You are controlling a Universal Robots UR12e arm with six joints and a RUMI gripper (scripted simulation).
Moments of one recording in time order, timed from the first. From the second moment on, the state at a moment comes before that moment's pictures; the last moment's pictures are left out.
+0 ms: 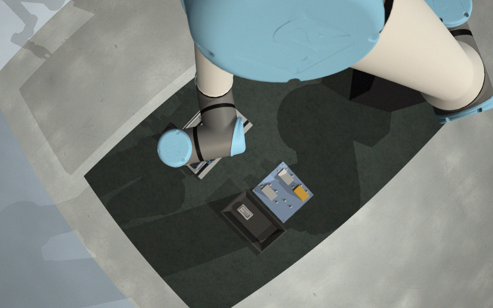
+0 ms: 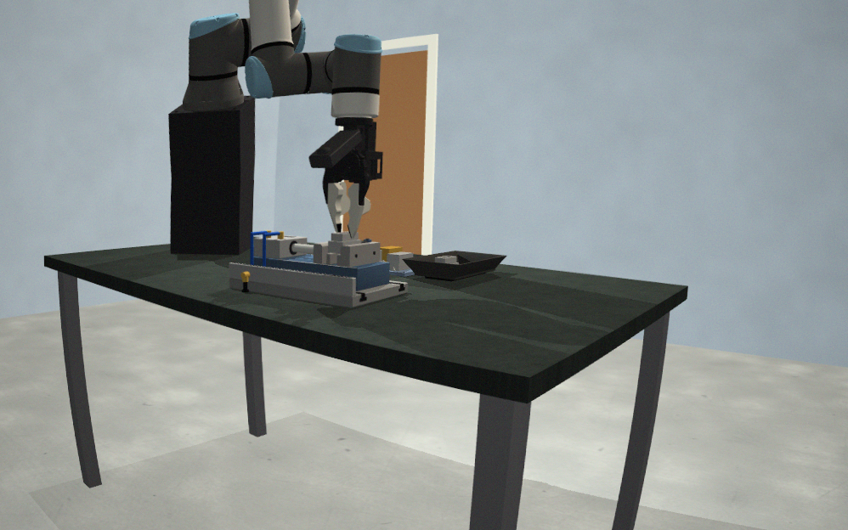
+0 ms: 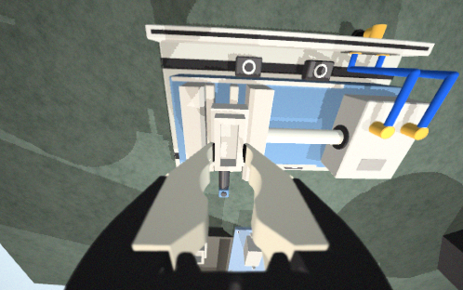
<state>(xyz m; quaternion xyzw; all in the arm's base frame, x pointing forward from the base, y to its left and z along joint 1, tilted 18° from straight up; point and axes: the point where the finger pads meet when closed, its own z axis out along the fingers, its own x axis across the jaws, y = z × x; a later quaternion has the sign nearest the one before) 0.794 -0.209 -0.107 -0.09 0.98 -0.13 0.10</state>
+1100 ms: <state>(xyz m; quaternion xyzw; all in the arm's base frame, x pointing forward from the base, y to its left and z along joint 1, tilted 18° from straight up) 0.787 -0.201 -0.073 -0.09 0.98 -0.13 0.10</state>
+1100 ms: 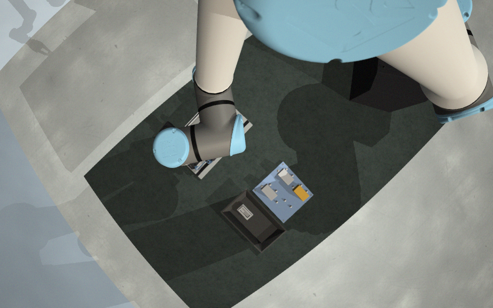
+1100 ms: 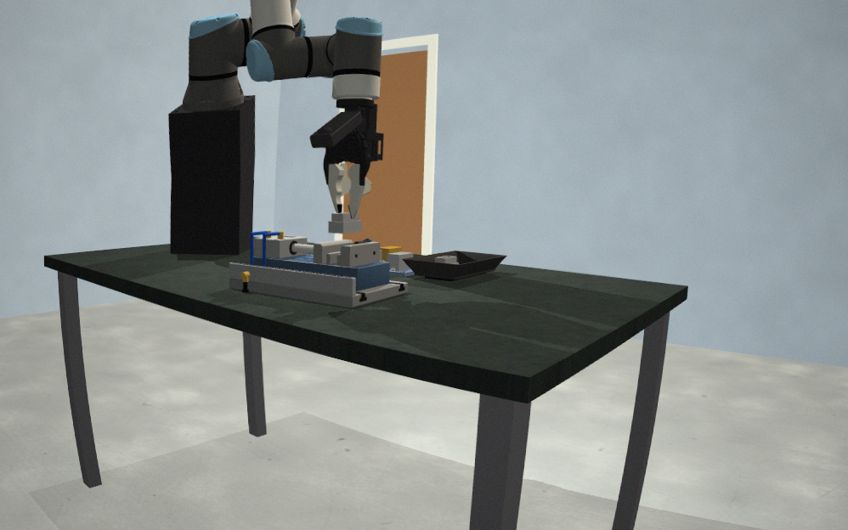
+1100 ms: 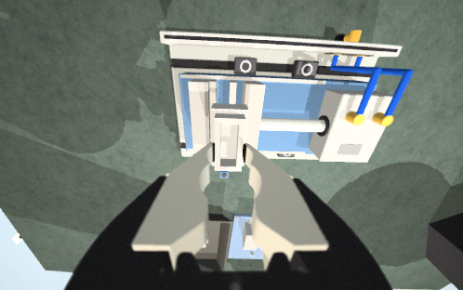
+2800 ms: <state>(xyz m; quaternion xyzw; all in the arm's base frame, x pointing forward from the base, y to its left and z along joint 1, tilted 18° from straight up) 0.805 -0.059 -0.098 -0.08 0.98 -0.12 0.09</state>
